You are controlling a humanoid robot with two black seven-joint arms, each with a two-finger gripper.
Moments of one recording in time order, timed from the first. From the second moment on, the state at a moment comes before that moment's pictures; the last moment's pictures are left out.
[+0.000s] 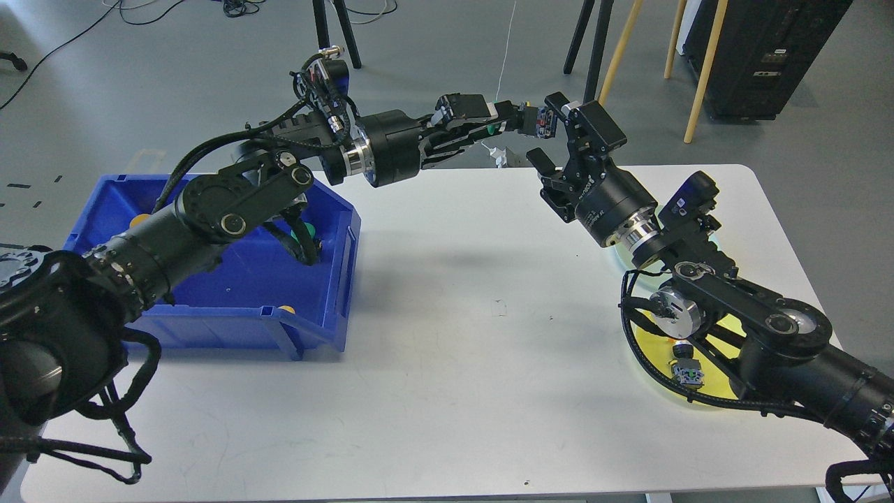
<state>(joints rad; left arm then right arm) -1.11 0.10 -0.39 -0.63 0.96 -0.49 -0.49 0.68 -0.30 0.60 1.15 -0.58 -0.04 0.44</state>
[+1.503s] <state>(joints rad) -1.09 0.11 -0.47 -0.62 0.86 -0.49 -0.49 0.59 -0.29 0.76 1.15 -0.35 -0.10 0.41</state>
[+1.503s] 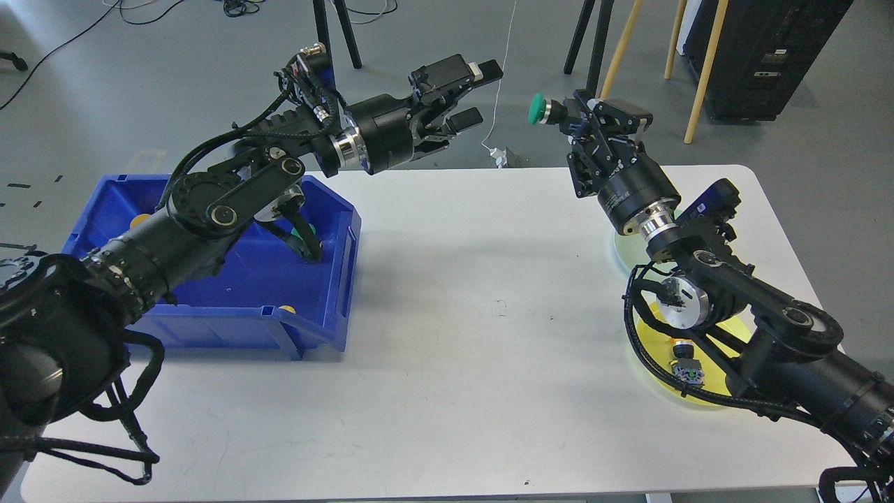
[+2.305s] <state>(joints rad) -1.01 0.17 -0.56 -0.61 0.79 -0.49 -0.49 0.53 -0.29 0.90 0.81 0.22 -0.42 0.17</state>
